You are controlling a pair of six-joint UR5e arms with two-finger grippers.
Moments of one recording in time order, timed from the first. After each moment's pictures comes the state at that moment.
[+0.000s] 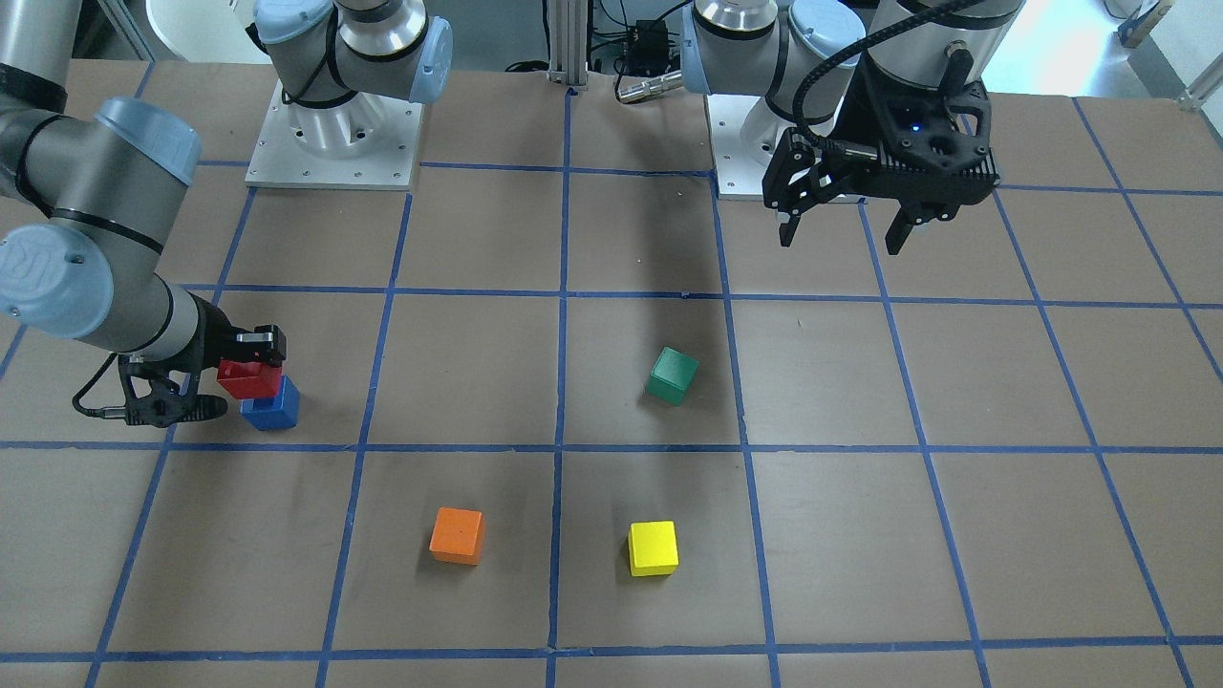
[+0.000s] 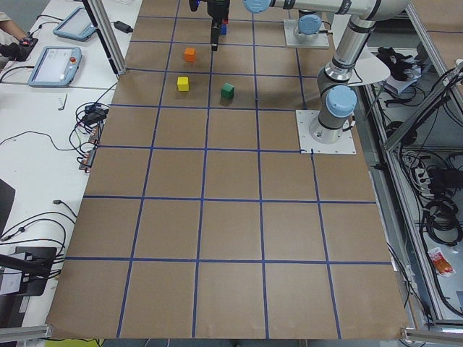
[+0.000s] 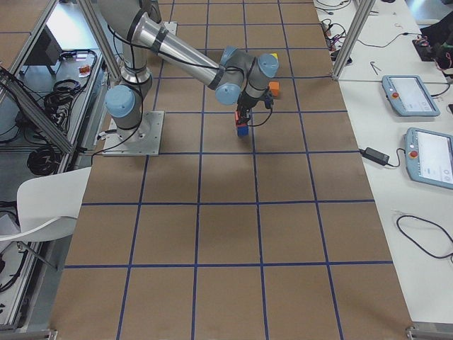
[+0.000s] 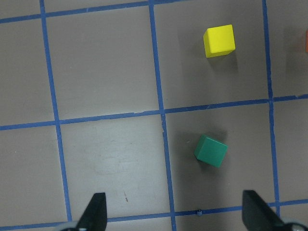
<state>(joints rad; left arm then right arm) -1.59 -1.56 -1.53 -1.54 1.59 0.07 1.34 -1.31 1.84 -1.81 -1.62 -0.31</state>
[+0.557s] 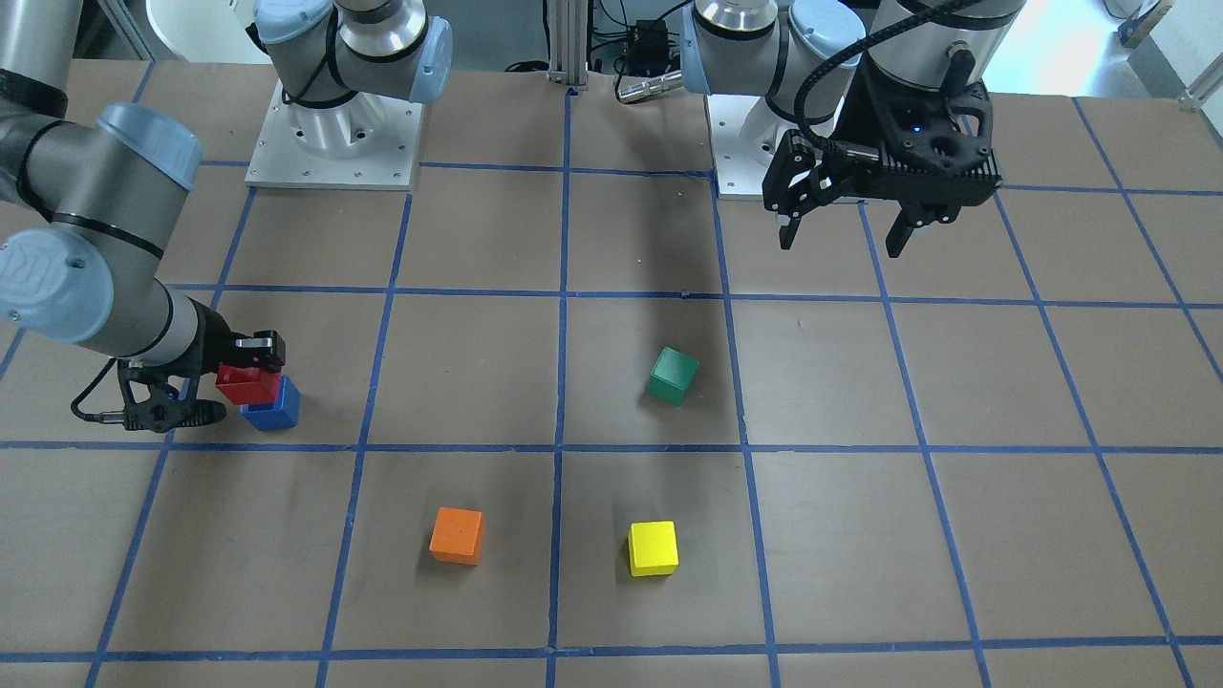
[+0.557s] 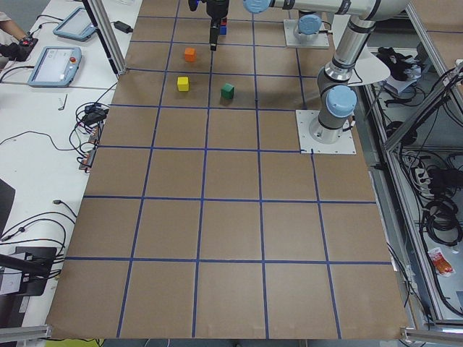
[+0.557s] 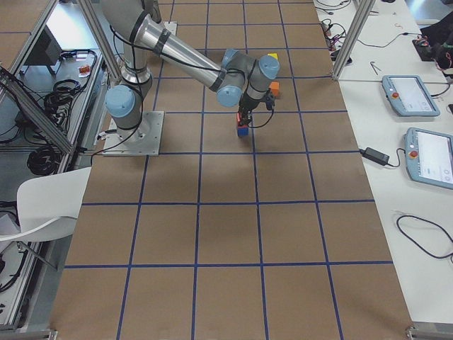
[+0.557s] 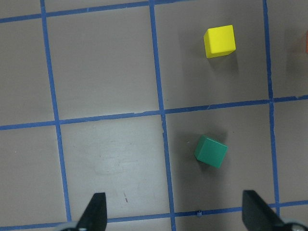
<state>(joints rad) -1.58 -1.56 -1.53 -1.52 1.58 0.07 1.34 -1.29 1.84 -1.85 -1.62 -0.31</state>
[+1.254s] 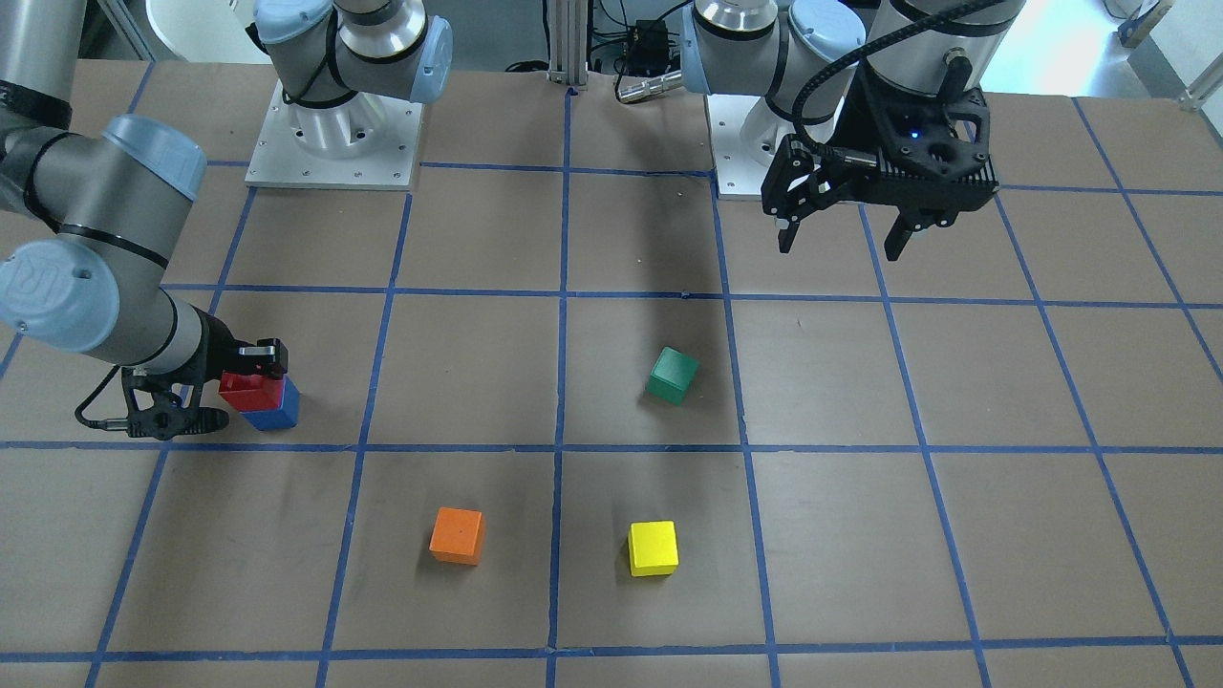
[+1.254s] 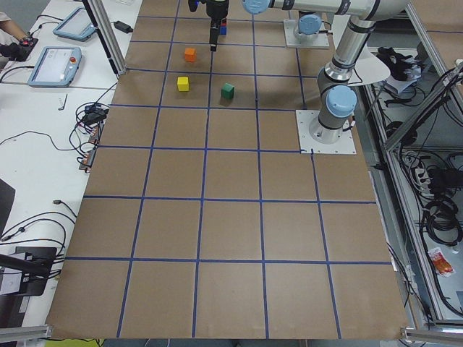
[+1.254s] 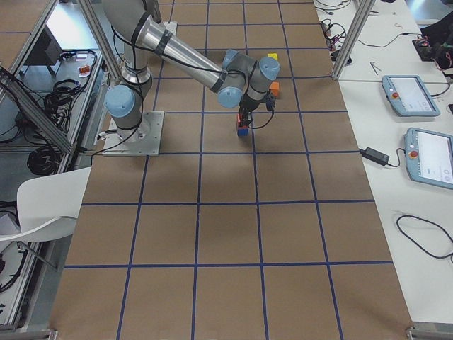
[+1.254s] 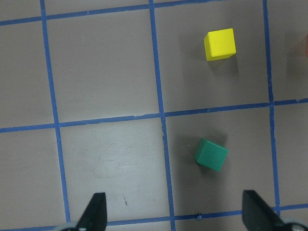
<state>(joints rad) -1.59 -1.56 -1.53 -1.52 1.59 0.07 1.34 -1.28 1.84 -1.86 -1.62 -0.30</state>
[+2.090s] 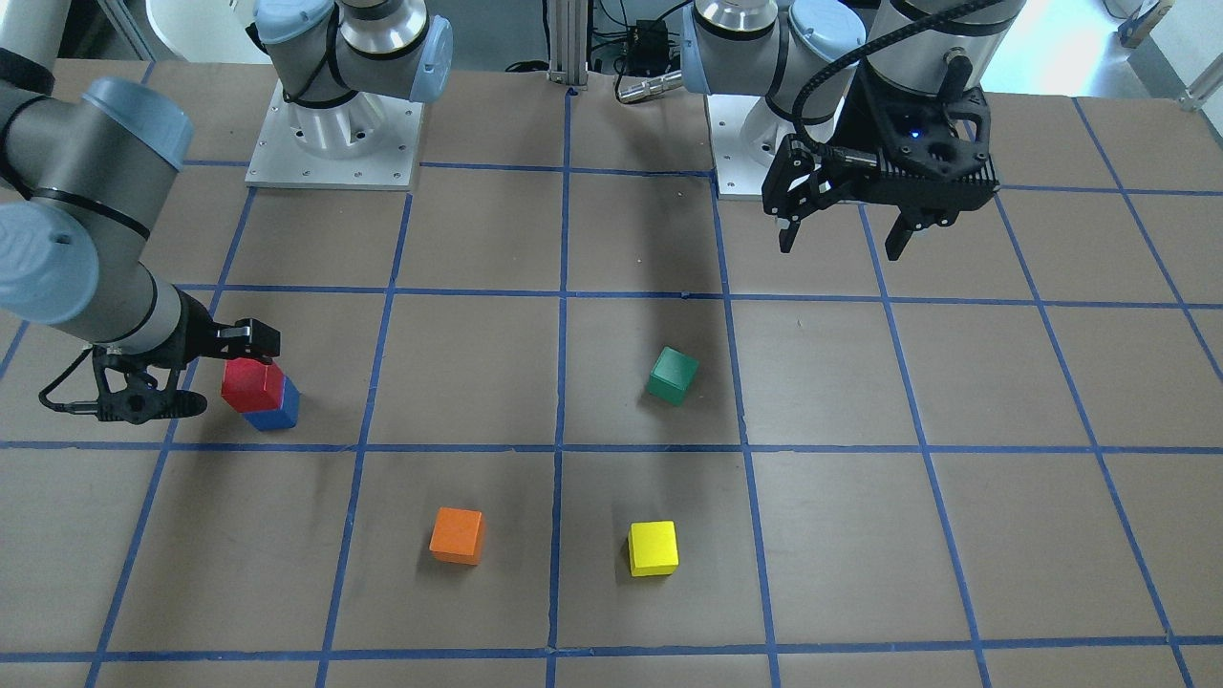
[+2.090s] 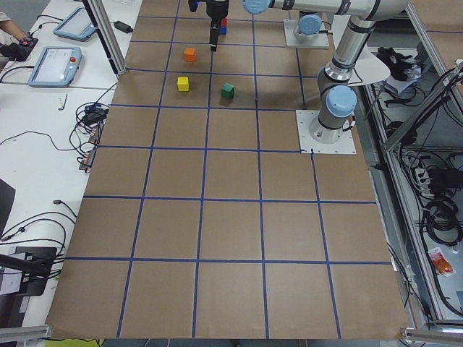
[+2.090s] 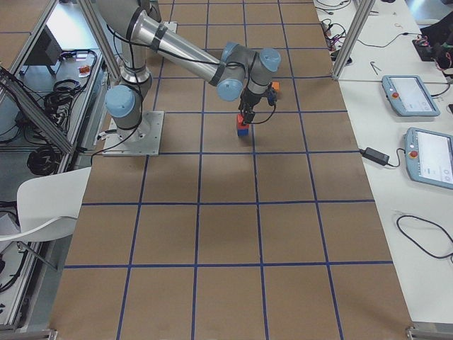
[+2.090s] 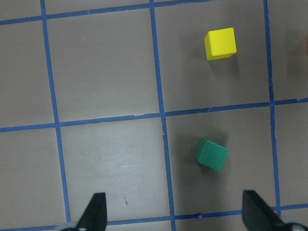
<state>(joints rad) -1.59 -1.56 -1.53 -1.52 1.59 0.07 1.35 -1.35 1.78 -1.76 -1.67 -0.30</state>
